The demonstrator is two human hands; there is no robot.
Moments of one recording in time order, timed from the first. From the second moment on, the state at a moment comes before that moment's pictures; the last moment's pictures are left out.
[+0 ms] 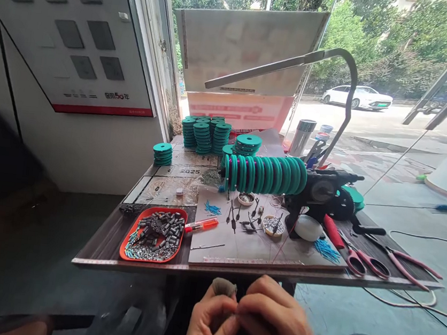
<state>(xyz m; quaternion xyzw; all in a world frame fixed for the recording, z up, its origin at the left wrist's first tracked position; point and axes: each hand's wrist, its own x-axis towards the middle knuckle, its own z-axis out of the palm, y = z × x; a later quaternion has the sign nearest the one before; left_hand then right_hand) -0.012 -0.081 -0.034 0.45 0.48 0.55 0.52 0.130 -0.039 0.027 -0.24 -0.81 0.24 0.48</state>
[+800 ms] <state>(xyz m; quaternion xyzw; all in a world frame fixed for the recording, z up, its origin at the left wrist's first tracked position) -0.012 -0.081 -0.033 0.50 0.46 0.54 0.50 0.151 -0.027 0.051 -0.26 -0.80 0.44 0.32</state>
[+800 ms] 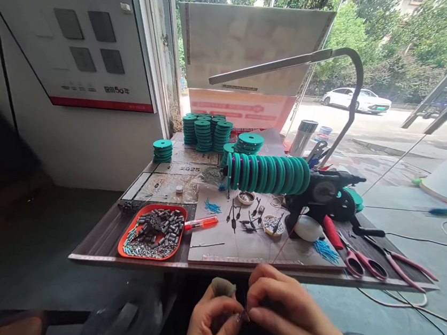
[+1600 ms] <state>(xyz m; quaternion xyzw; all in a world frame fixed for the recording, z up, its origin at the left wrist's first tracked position) -0.017 -0.079 -0.009 0.65 0.48 0.47 0.35 0.122 -0.010 0.074 -0.22 -0.96 0.05 -0.13</state>
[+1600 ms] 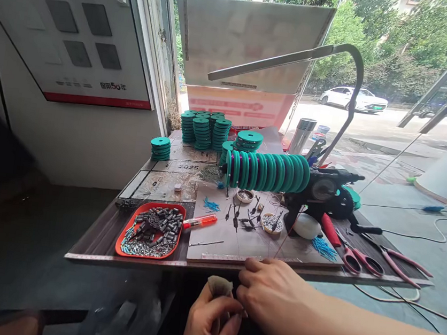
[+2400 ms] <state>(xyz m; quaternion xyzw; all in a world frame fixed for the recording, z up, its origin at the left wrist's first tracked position) -0.014 -0.076 -0.017 0.57 0.48 0.51 0.43 0.123 -0.014 0.078 -0.27 -0.95 0.10 -0.08</state>
